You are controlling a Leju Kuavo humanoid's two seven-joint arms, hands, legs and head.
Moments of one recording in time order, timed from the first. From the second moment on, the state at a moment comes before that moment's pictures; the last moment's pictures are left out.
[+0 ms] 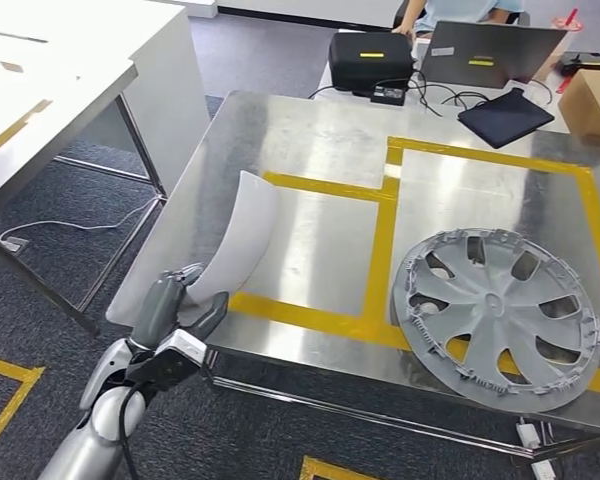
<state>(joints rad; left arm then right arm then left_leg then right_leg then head) 0.03 0.01 -0.48 -1.60 -0.52 0.17 -0.28 0.06 0.32 -1.57 -0.73 1.13 0.23 -0.46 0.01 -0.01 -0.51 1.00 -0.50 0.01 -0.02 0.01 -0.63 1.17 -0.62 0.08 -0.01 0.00</state>
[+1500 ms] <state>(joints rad) -0.22 -0.07 -0.68 -1.31 -0.91 0.14 -0.07 0.05 0.32 -1.57 -0.72 1.23 0.23 -0.47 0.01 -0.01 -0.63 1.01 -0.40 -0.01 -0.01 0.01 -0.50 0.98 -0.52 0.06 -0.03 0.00</state>
